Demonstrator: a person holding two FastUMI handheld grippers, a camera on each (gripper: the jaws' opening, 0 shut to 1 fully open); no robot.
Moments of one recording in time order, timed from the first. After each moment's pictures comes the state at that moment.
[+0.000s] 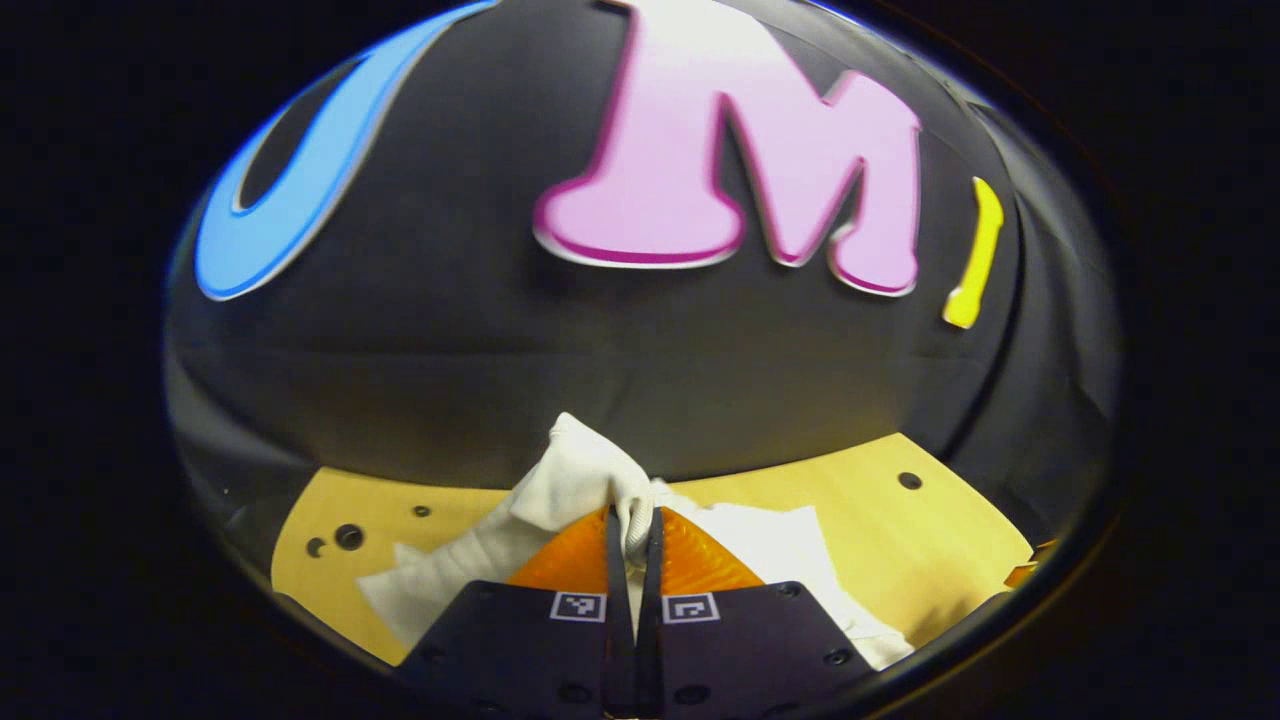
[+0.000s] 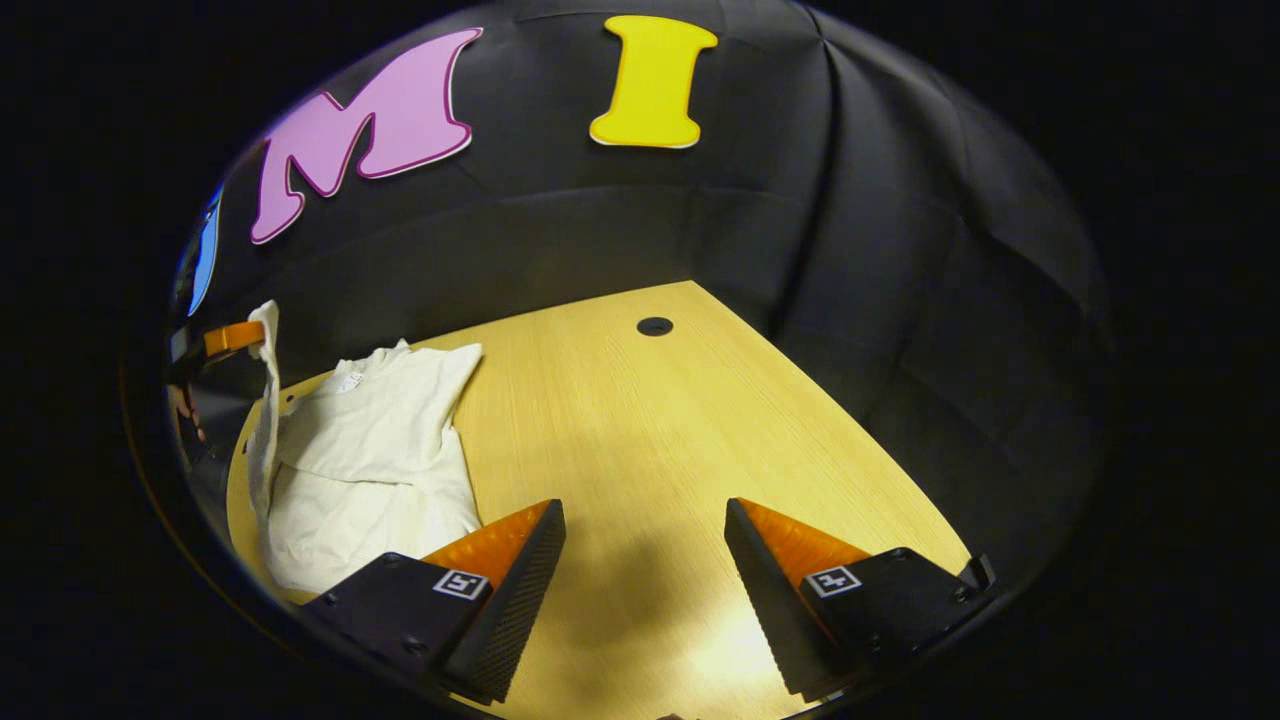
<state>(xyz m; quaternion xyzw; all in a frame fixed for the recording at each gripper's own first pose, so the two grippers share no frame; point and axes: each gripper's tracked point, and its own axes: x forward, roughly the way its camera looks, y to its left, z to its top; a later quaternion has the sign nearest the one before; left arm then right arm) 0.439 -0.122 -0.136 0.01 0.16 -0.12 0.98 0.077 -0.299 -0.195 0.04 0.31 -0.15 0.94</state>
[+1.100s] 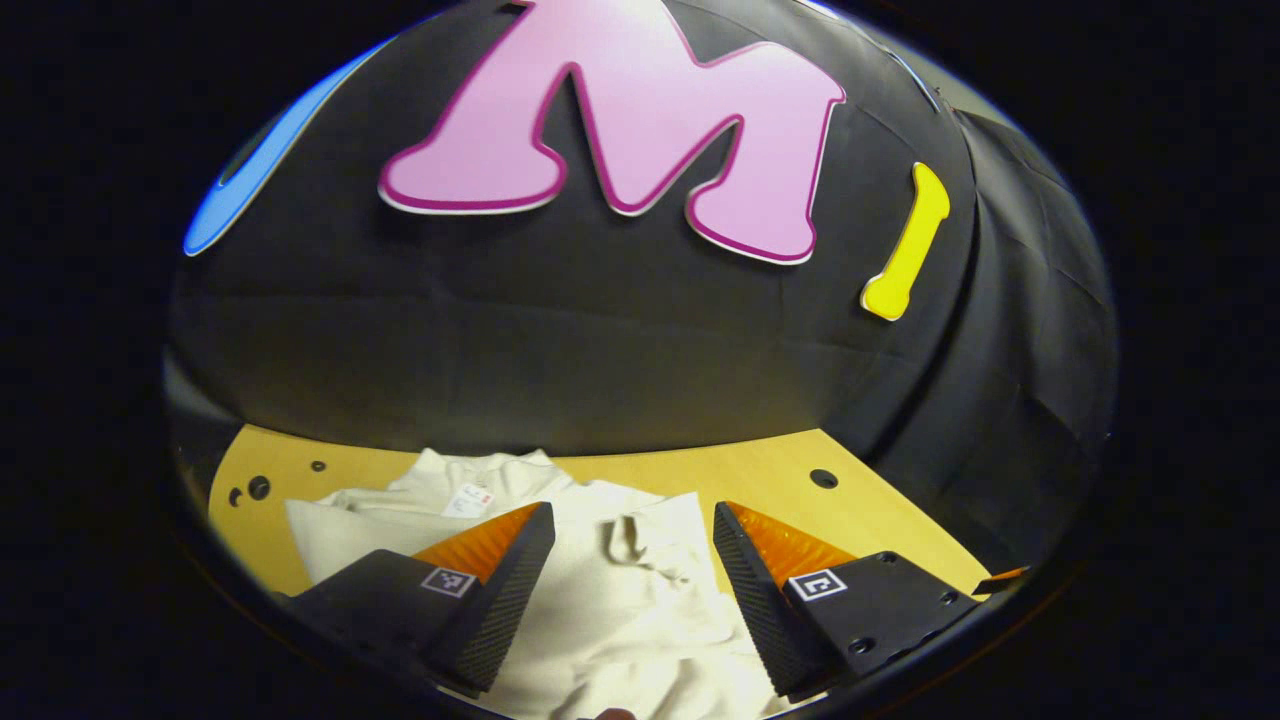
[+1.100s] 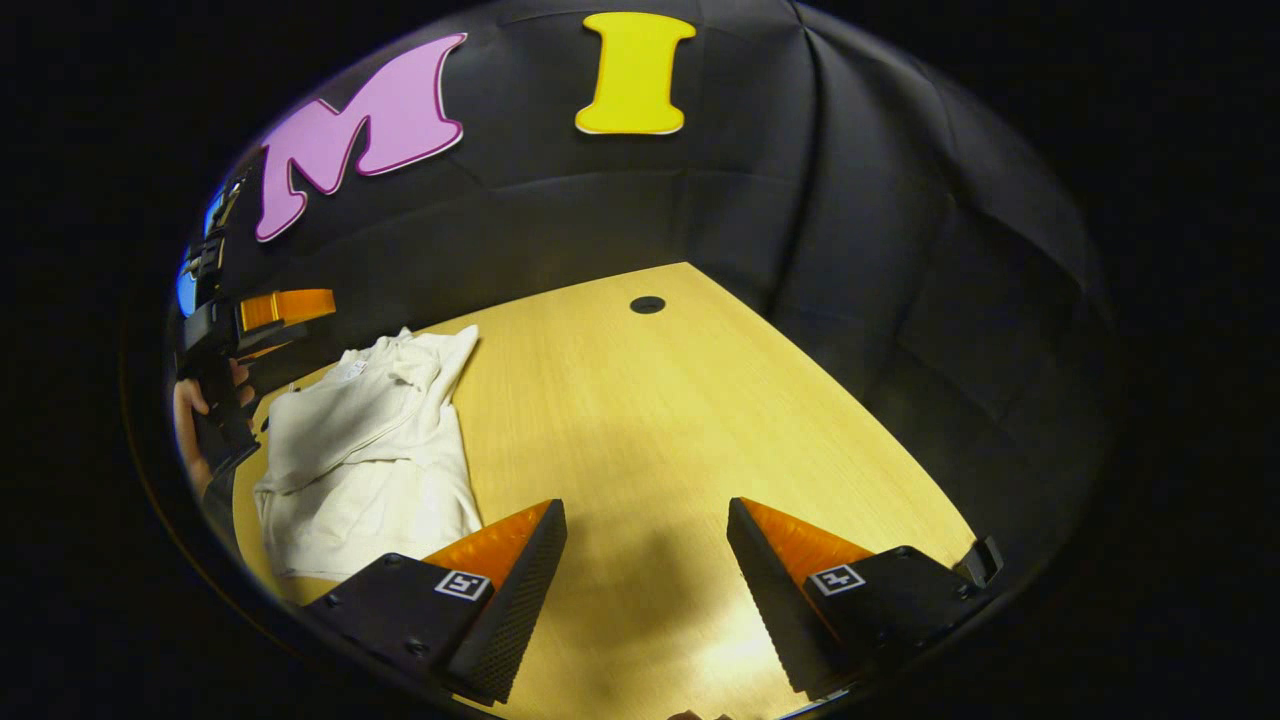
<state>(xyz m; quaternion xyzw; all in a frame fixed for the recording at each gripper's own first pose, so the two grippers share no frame) 0.388 -0.175 -0.159 -0.03 0.18 -0.16 0.97 0.061 -0.279 -0.206 0.05 0.32 -0.12 0.94</state>
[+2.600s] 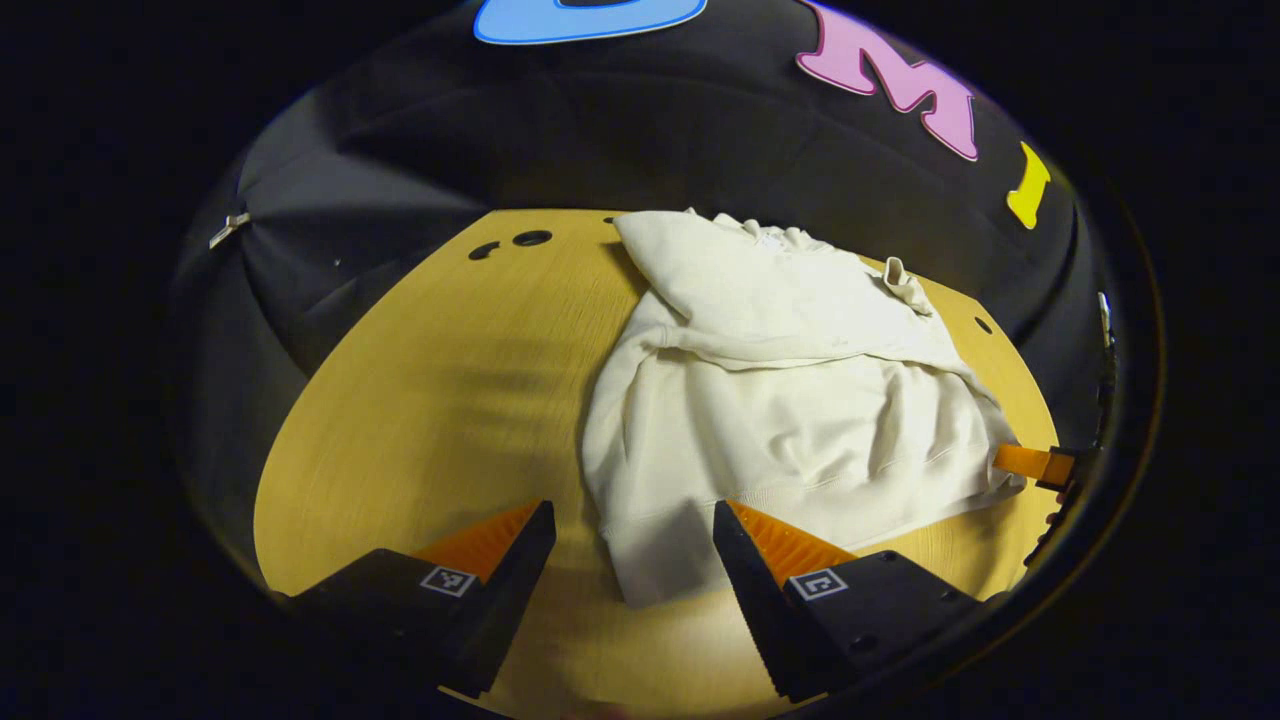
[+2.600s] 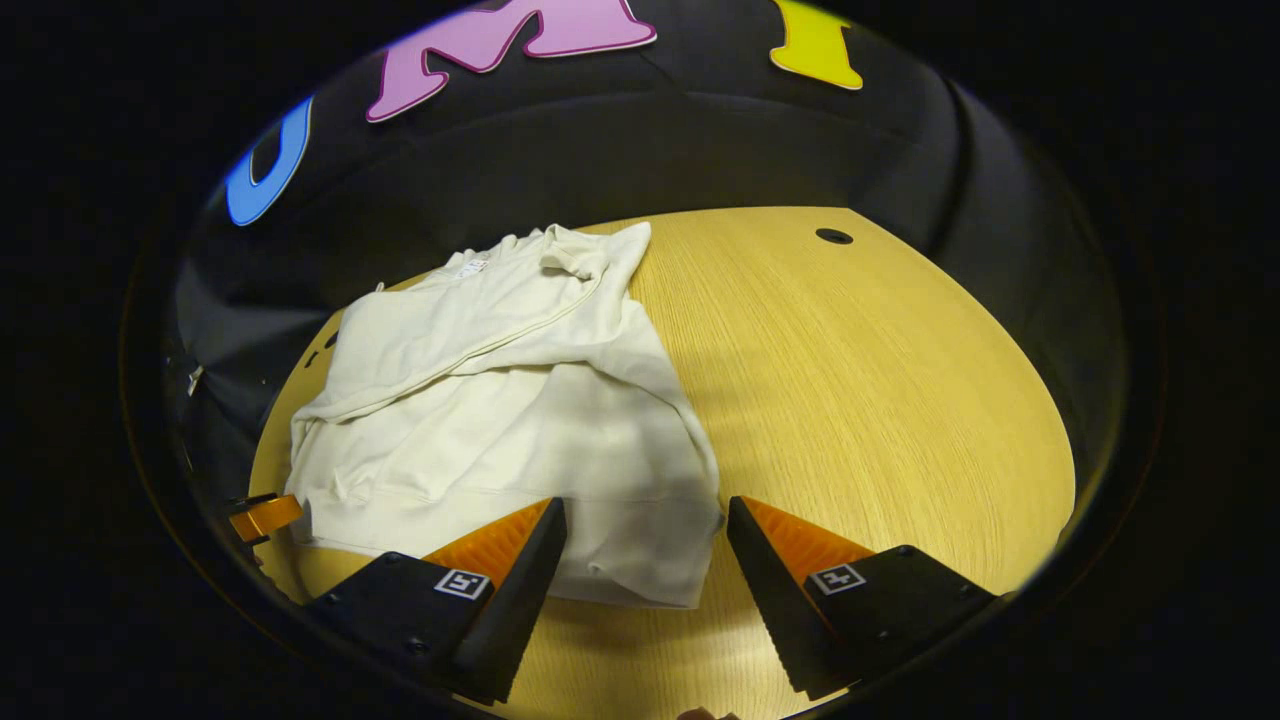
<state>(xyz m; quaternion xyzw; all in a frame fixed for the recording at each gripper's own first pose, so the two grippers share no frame) 0.164 0.084 -0.342 -0.05 0.38 0.04 0.92 0.075 -0.118 -0.299 0.04 0.40 0.00 0.92</state>
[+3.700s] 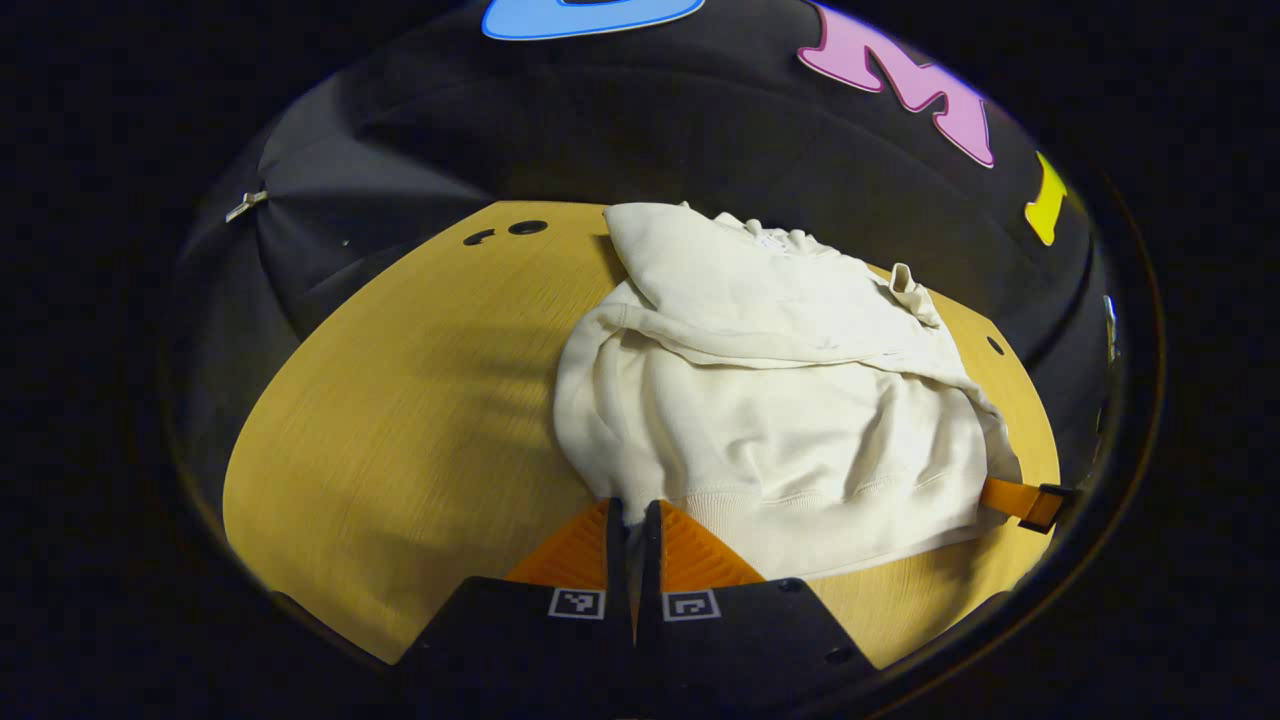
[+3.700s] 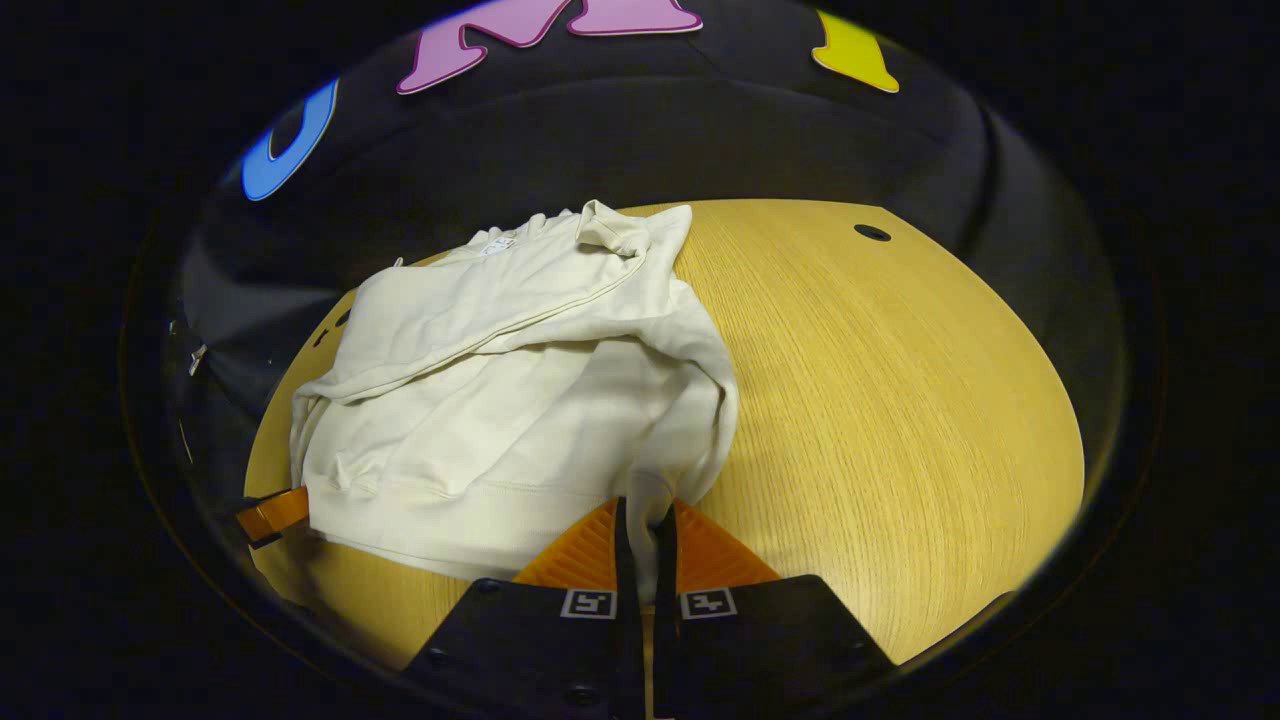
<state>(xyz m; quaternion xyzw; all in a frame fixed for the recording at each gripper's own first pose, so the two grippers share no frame) 0.178 0.045 -0.349 -0.08 0.37 0.07 0.92 0.079 -0.087 -0.306 0.03 0.40 0.03 0.91</state>
